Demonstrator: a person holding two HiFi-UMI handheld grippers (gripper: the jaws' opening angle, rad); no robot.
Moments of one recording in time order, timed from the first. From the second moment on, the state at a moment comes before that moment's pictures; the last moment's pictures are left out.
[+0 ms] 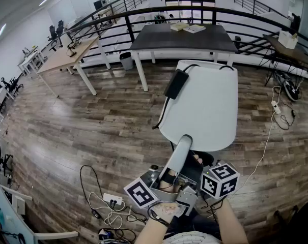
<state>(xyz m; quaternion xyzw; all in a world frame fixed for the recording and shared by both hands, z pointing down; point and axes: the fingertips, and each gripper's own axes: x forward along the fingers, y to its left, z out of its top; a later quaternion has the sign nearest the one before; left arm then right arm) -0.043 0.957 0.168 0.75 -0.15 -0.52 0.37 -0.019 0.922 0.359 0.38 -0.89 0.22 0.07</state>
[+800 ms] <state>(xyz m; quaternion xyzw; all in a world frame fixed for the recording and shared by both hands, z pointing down) -0.006 0.943 0.169 0.76 -0.15 -0.51 0.37 0.012 0.909 0.361 0.38 -0.89 0.23 0.06</state>
